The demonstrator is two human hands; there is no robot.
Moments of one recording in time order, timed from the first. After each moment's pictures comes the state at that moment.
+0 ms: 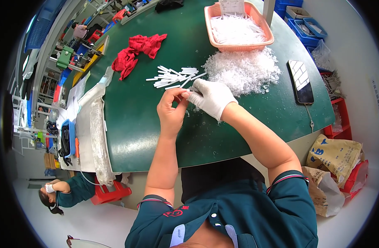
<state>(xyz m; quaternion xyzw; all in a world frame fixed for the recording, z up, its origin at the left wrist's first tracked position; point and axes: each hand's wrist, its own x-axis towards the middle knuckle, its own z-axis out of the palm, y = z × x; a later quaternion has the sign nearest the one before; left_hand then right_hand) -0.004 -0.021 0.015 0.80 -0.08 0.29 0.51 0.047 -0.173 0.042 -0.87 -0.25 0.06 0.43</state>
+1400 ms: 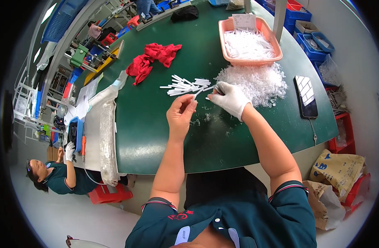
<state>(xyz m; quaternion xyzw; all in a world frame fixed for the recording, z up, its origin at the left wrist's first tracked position) -0.001 -0.008 0.003 0.71 -0.03 0.25 0.66 0.076 -0.186 0.032 -0.84 -0.21 0.09 0.49</state>
